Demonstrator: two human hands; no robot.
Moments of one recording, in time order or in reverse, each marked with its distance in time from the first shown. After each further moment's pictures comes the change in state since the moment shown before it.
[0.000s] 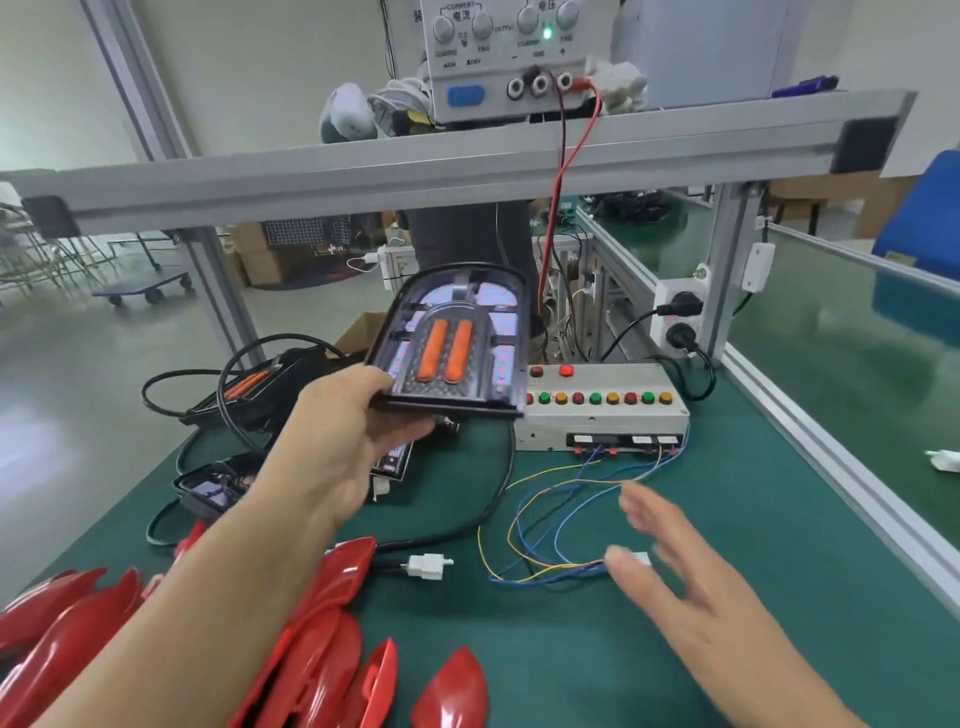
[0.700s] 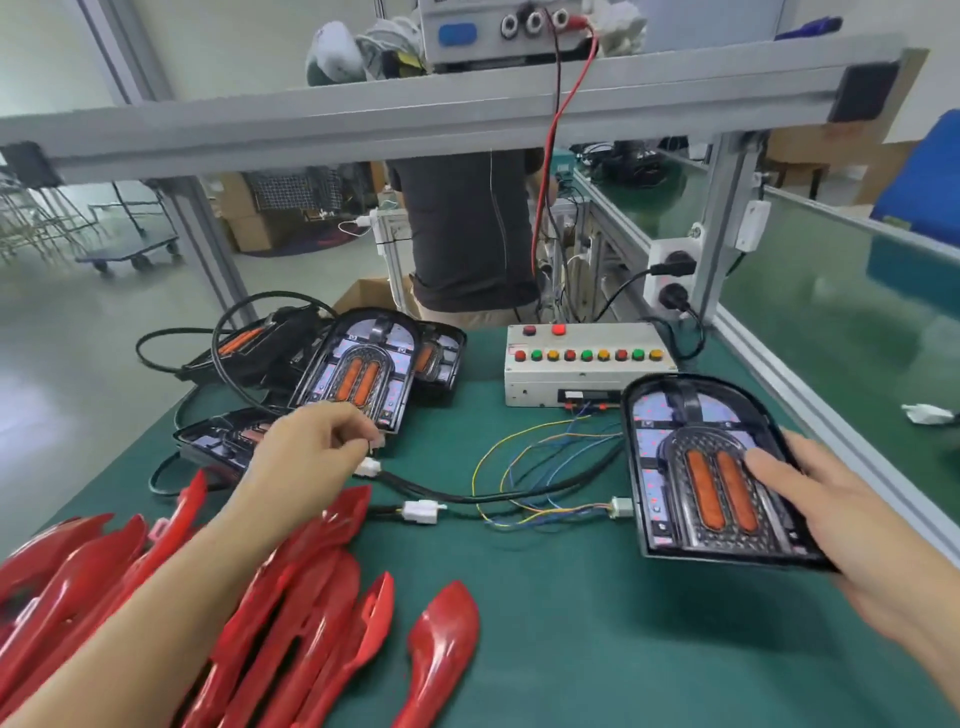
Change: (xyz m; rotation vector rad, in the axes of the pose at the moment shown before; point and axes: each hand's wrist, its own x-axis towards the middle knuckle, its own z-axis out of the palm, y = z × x) left_hand -0.004 -0.049 -0.070 1.166 -0.071 0.273; right_hand 0.007 0.033 -0.084 0.340 0.210 0.305
